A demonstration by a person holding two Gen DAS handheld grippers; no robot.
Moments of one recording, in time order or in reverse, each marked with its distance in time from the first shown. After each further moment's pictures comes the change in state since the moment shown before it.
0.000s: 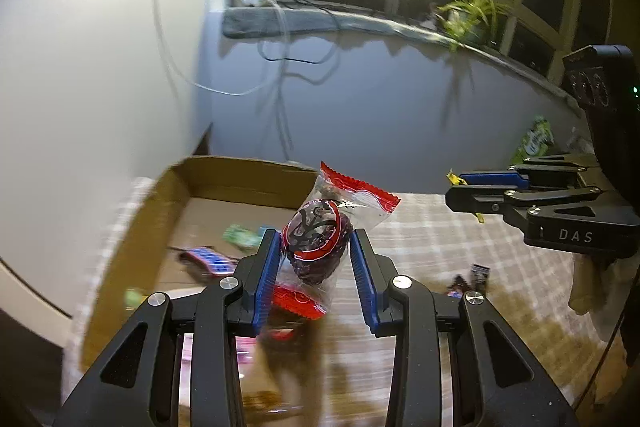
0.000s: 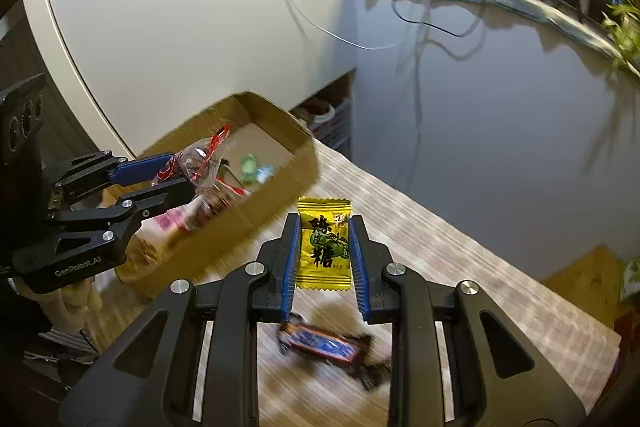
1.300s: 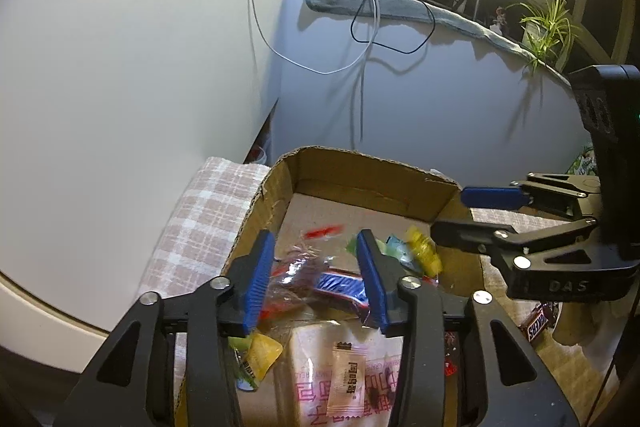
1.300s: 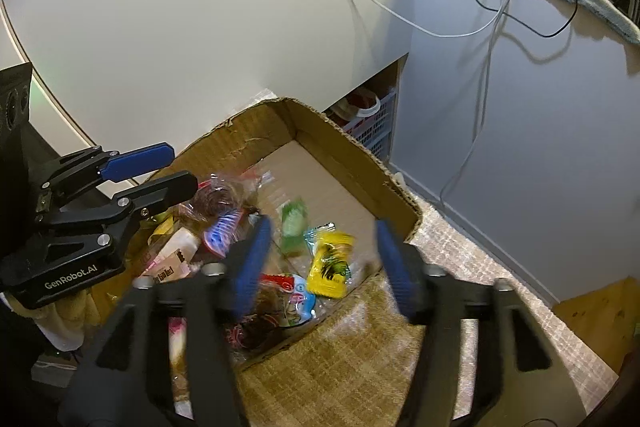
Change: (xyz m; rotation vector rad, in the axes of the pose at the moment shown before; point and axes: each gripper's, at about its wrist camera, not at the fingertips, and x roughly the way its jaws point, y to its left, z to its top) left arm 0.033 0.095 0.011 -0.118 0.075 0.111; right arm 0.116 0.046 0.058 -0.039 0.101 0.077
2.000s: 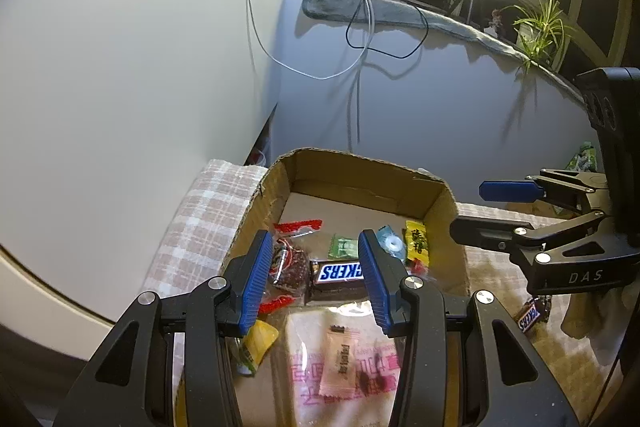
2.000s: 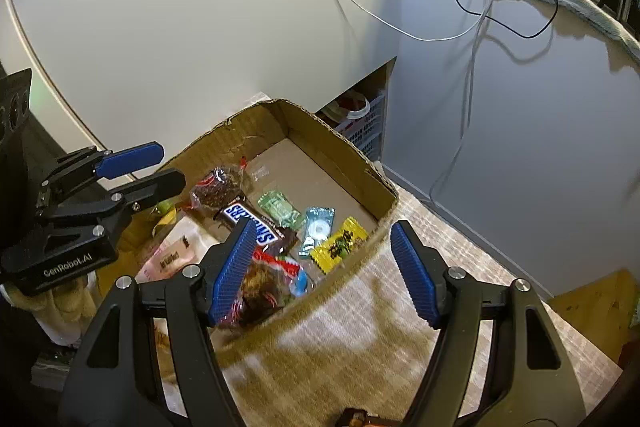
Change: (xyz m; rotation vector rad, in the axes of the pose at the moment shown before) left arm -0.017 -0.005 -0.003 0.010 -0.018 -0.004; right arm -0.026 -0.002 -0.010 0.009 -0.013 -0.030
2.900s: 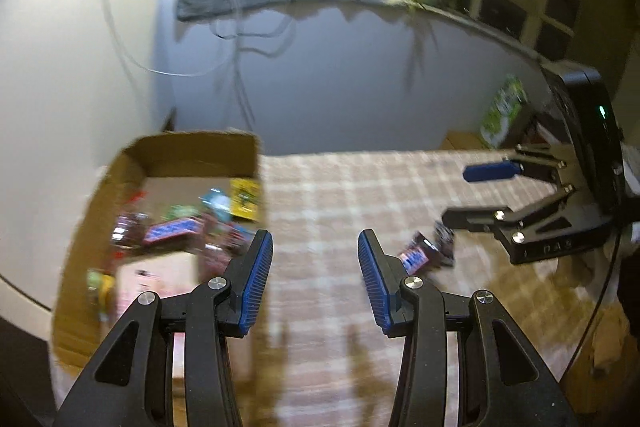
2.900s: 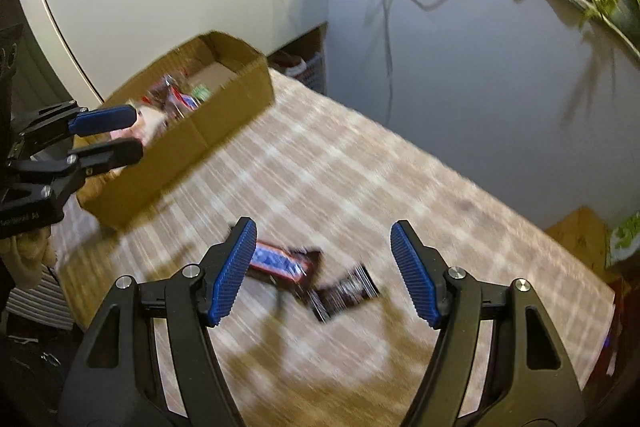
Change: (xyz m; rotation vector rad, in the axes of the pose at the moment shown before) left arm -0.022 -0.133 -0.043 0.233 0.056 -0.193; right arm -0.092 -0.074 -0.131 0.065 0.044 -0.124
